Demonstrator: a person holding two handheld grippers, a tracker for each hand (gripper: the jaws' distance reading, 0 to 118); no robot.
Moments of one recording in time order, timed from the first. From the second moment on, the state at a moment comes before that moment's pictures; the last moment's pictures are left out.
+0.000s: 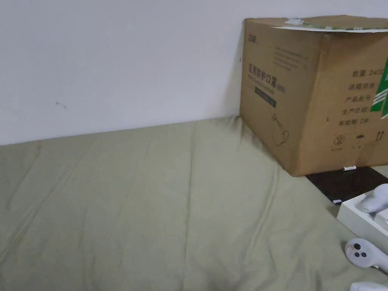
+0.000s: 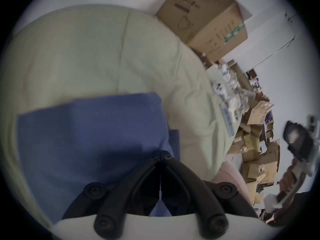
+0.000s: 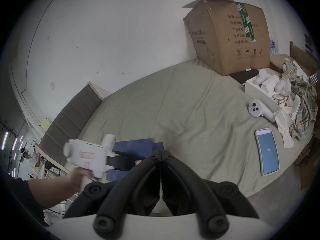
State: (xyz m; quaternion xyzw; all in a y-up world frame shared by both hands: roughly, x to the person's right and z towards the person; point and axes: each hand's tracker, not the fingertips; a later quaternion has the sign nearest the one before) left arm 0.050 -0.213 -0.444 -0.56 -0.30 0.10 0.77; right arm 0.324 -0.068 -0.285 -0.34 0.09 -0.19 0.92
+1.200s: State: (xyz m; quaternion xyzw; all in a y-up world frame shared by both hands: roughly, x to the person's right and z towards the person) left arm -0.093 -0.019 -0.281 0.07 0.06 -0.06 0.99; right arm 0.270 -0.008 -0.274 0.02 -0.06 -0.01 1.00
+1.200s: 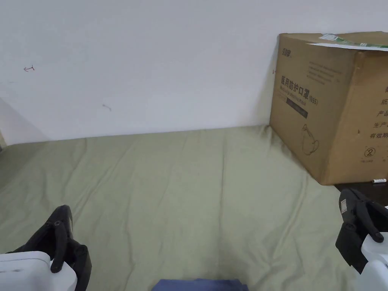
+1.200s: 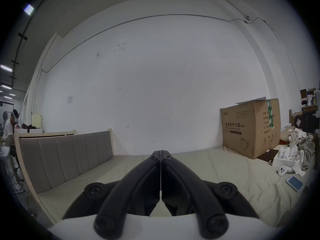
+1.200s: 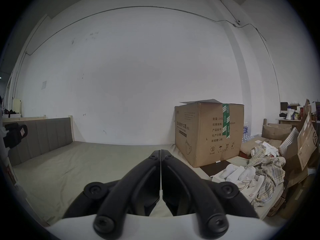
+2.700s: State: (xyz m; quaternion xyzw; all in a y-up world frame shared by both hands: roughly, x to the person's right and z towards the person) left arm -0.178 -0.214 -0.454 -0.46 -0.37 0.33 0.74; right arm 0.264 -0.192 -0.385 -0.52 0.19 -0.27 0.79
